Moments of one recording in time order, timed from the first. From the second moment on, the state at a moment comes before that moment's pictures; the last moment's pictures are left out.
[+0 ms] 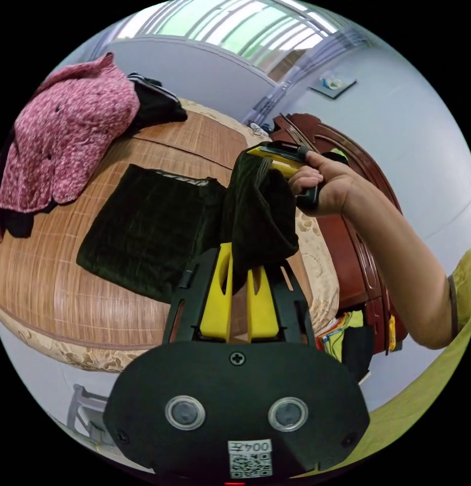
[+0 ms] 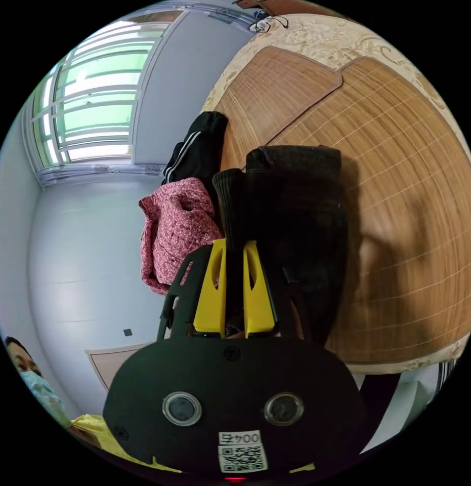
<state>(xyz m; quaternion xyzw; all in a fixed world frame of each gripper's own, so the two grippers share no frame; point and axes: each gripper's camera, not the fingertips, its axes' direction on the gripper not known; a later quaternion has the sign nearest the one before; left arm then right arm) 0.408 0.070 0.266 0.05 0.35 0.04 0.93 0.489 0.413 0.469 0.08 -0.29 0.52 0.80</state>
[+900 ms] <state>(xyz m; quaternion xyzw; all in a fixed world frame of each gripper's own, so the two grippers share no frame) 0.293 0.063 0.631 -0.06 0.46 -0.18 0.87 0.275 0.230 0.636 0.01 -0.14 0.37 0.92</state>
